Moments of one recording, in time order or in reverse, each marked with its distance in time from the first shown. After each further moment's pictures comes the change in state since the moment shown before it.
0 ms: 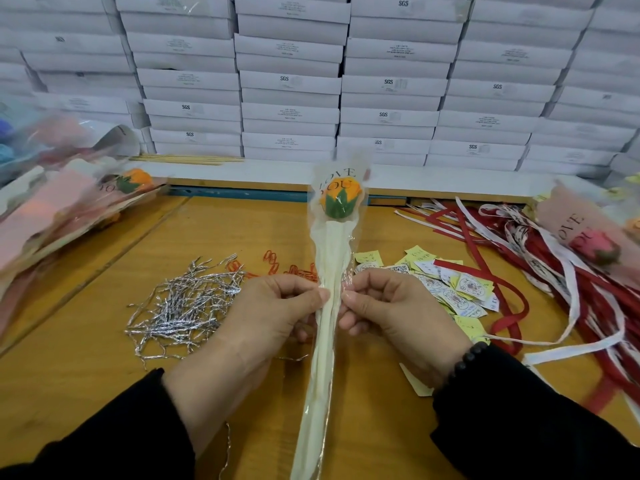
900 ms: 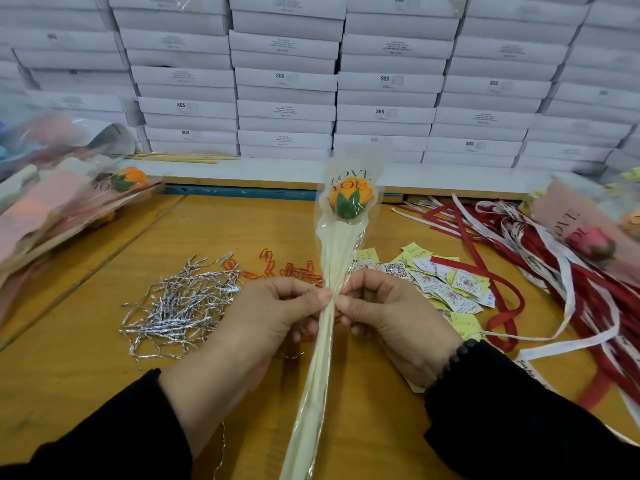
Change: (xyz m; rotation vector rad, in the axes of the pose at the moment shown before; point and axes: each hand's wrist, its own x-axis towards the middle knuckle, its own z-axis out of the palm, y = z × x) left_hand -0.005 0.003 0.003 -0.041 -0.075 -0.059; right_hand -0.001 0.005 0.003 0.055 0.054 0.035
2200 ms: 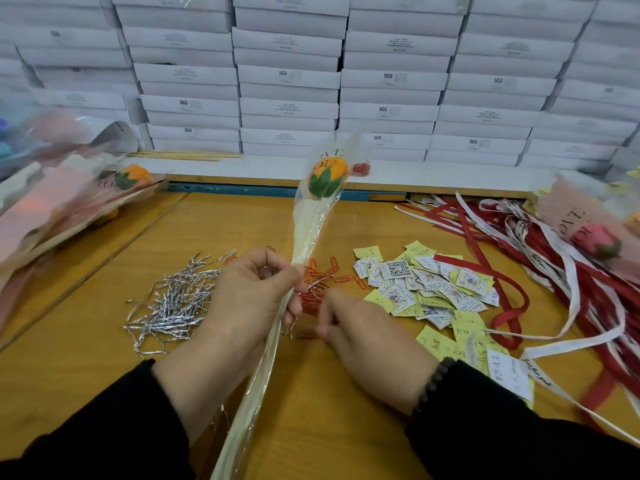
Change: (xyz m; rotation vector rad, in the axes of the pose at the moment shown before) left_hand 0.006 0.004 -0.009 -0.049 0.175 0.193; right_hand -0.009 0.007 0.021 -1.137 -0.109 -0.200
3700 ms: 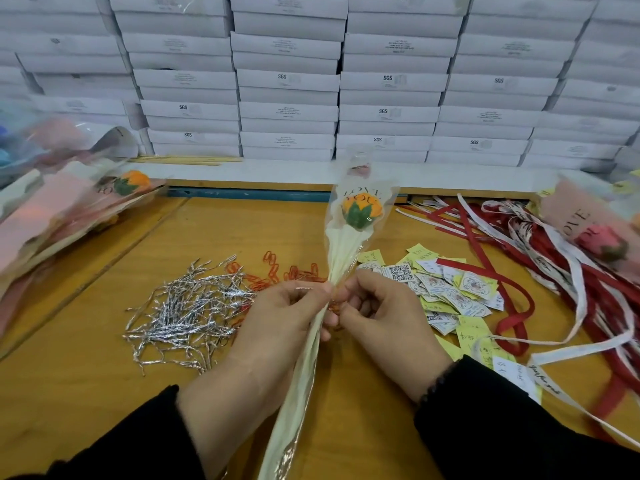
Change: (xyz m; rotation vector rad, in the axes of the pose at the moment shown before) left_hand -0.010 -0.016 0.016 -0.064 -0.096 -0.162; right_hand 0.009 0.011 -0.003 0.560 0.342 0.048
